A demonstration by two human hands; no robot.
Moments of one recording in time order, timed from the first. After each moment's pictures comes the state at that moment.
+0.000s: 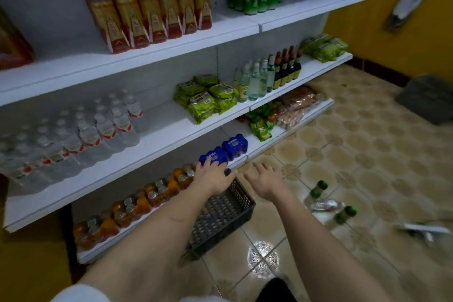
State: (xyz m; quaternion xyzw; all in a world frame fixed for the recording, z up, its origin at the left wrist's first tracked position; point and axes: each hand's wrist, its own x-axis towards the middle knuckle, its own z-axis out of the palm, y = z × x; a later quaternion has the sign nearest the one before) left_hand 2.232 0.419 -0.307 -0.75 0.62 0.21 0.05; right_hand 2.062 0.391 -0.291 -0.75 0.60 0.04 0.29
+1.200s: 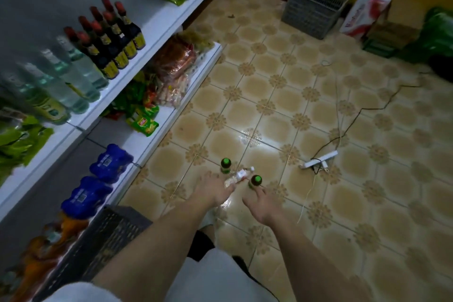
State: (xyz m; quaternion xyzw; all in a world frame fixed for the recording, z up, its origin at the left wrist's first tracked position) left_hand 1.757 0.082 -0.440 -0.51 0.77 0.30 0.24; right_hand 1.602 0.166 -0.434 -0.46 0.76 0.05 0.45
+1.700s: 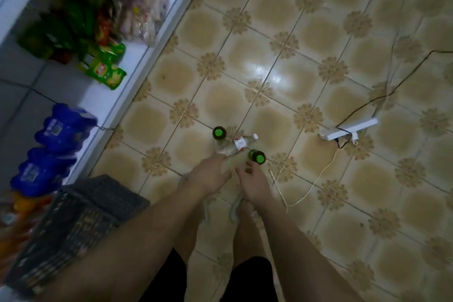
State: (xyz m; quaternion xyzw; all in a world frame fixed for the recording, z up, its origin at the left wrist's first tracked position) left_hand 1.673 -0.030 -0.663 -0.57 0.65 0.45 0.22; right_hand 1.538 0.021 -0.639 -0.23 0.76 -0.10 0.60
